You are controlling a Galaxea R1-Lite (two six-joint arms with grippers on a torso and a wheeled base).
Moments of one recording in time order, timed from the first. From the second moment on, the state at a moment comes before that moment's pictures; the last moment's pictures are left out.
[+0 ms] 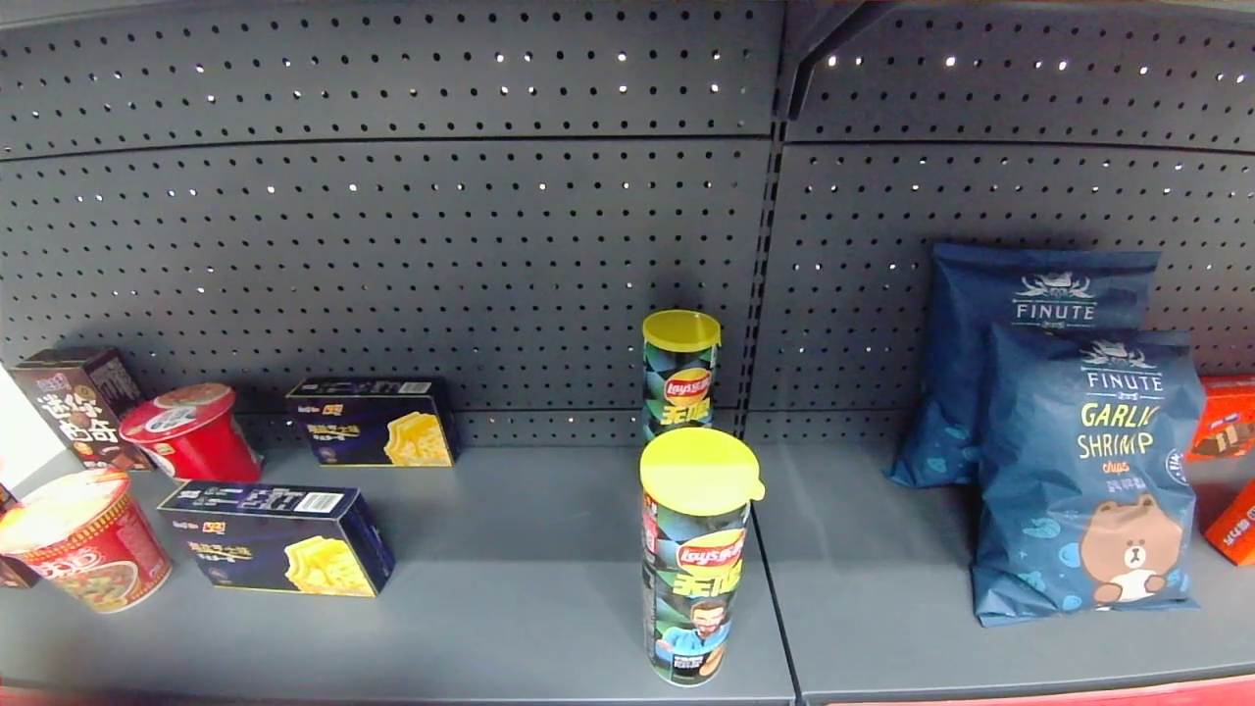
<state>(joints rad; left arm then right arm) -0.01 0.00 0.00 -0.06 0.06 0.00 0.00 0.00 -0.03 0.00 -0.14 0.05</state>
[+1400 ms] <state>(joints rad) -0.01 0.00 0.00 -0.01 0.06 -0.02 0.00 0.00 -0.03 0.00 -0.17 0.03</state>
